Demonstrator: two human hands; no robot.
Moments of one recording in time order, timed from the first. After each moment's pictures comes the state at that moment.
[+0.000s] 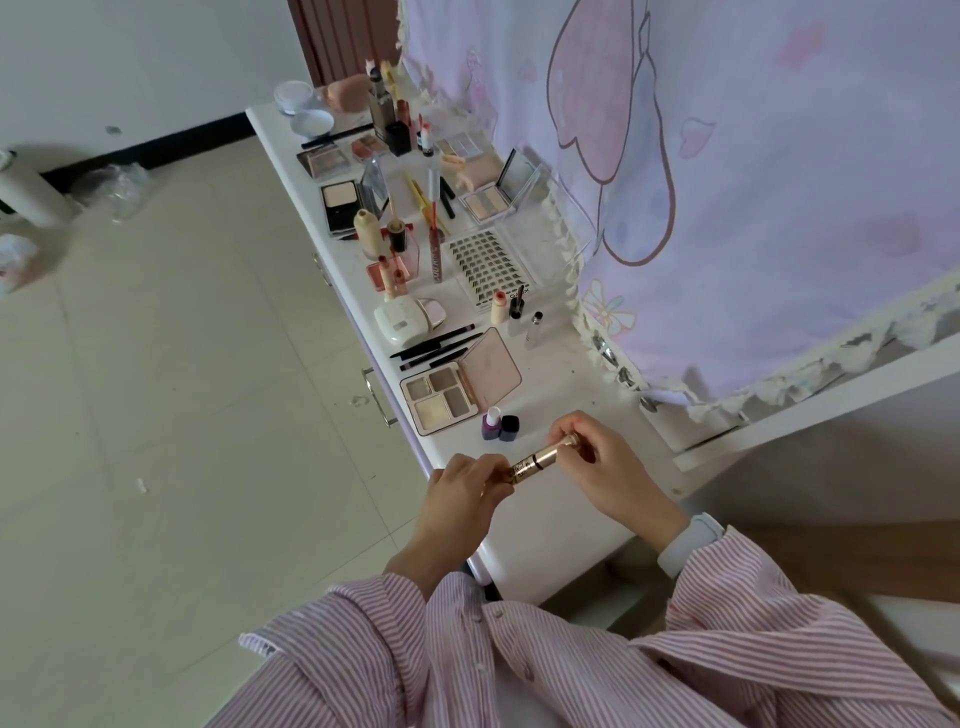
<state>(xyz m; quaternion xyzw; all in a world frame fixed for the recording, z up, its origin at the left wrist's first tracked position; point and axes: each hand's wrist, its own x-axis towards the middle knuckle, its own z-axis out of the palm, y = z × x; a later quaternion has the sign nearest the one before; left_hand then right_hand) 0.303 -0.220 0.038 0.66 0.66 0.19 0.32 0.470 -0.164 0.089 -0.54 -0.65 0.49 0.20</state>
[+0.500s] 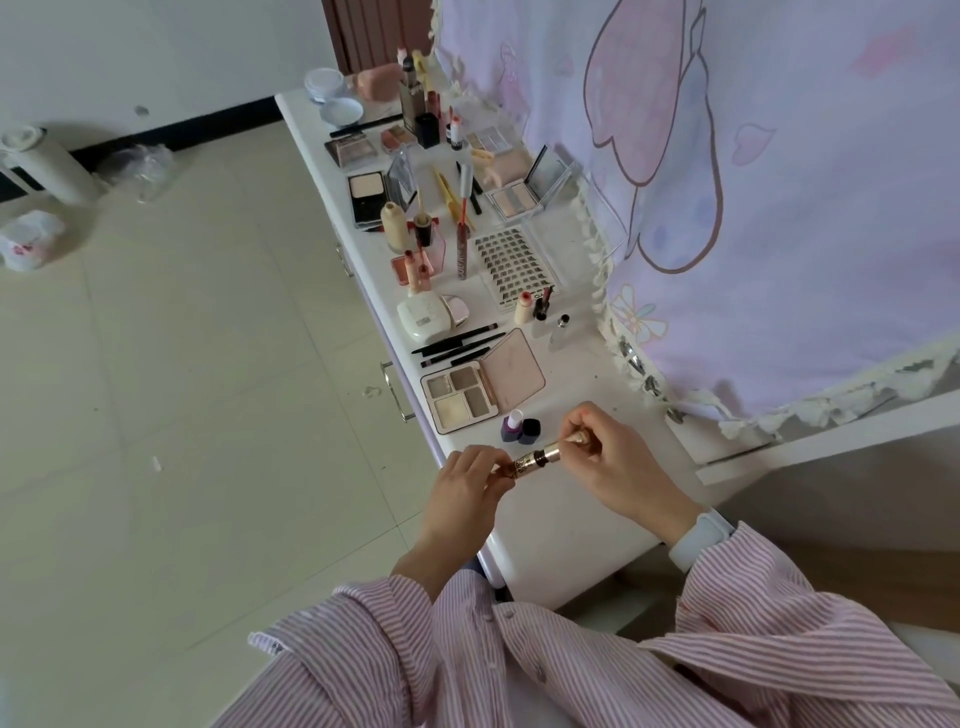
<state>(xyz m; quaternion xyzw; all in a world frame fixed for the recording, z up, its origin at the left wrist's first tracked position) 0.294 -0.221 0.032 0.62 0.68 0.27 0.28 0.458 -0.152 0.094 -0.51 -0.72 0.43 0.17</state>
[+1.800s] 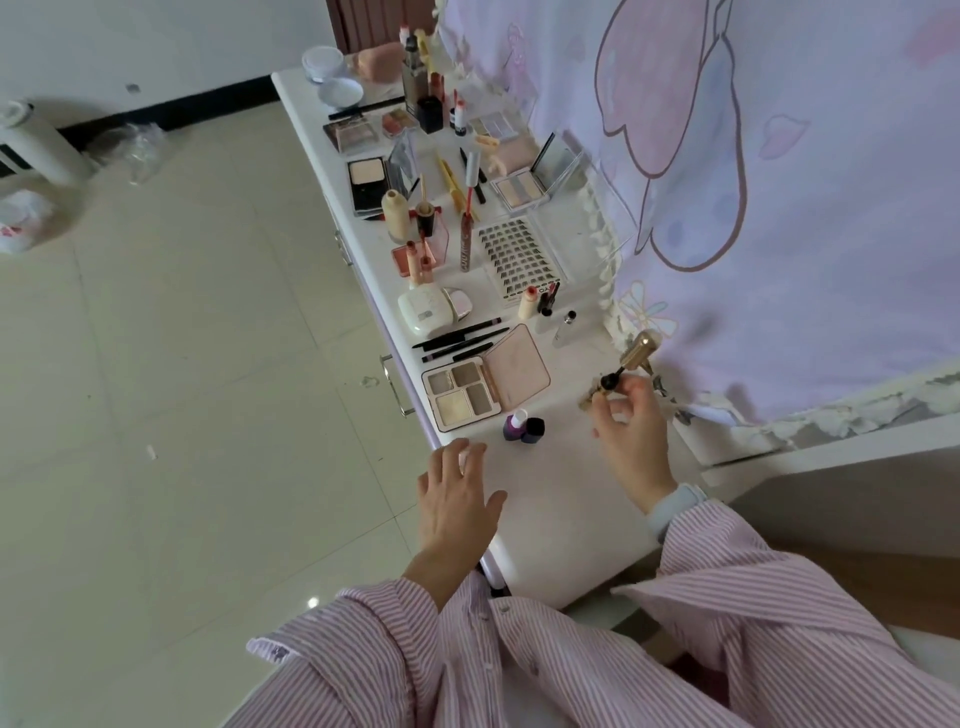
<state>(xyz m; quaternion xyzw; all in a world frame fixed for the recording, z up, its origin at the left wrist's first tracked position) 0.295 -0.221 0.012 0.59 0.76 0.07 0.25 0.458 -0.123 0.045 -0.64 -0.57 0.38 0.34</state>
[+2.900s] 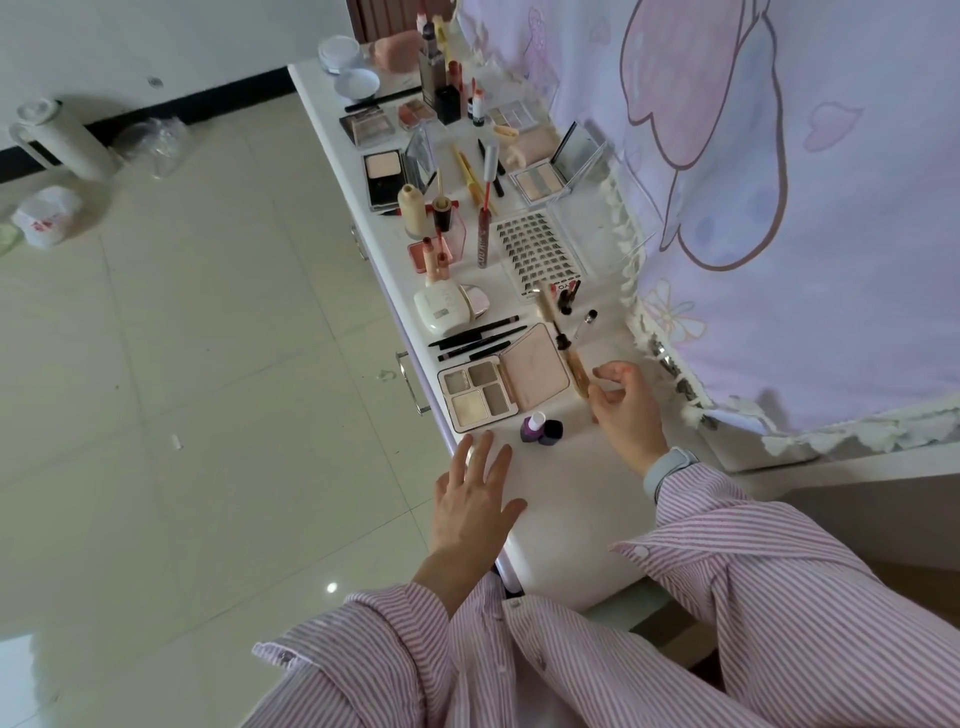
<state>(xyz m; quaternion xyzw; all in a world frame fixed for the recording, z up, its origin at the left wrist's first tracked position) 0.290 -0.221 0.016 0.63 0.73 -0.02 0.27 0.446 -0.087 0.012 -0.64 -0.60 0.41 0.27</state>
